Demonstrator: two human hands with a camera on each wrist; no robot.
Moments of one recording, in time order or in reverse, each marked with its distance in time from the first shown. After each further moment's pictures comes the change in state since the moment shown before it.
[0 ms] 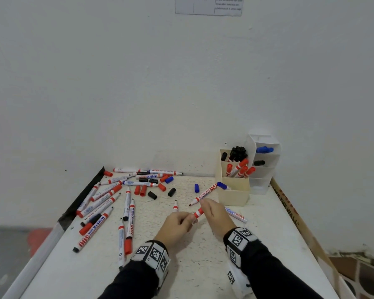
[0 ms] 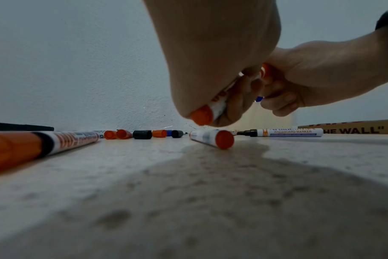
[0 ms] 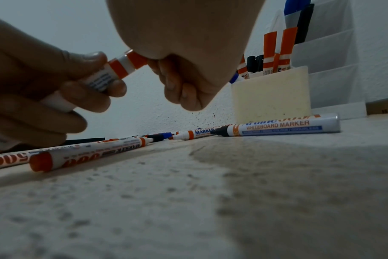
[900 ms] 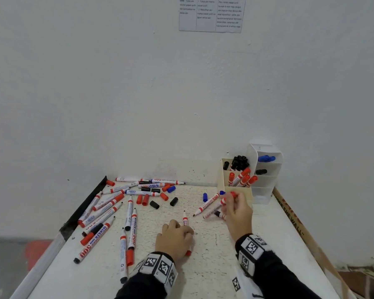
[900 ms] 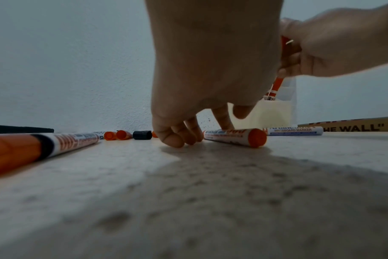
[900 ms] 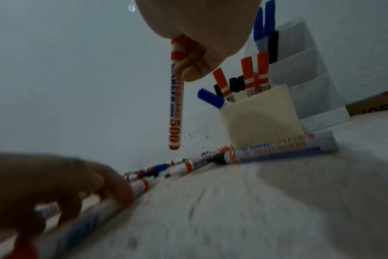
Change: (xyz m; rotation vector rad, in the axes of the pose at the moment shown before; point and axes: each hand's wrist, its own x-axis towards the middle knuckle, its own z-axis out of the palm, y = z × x) left_hand 0.003 -0.016 0.002 0.662 0.066 -0.109; right_hand 0.007 0.008 -0.018 0.284 0.632 -0.115
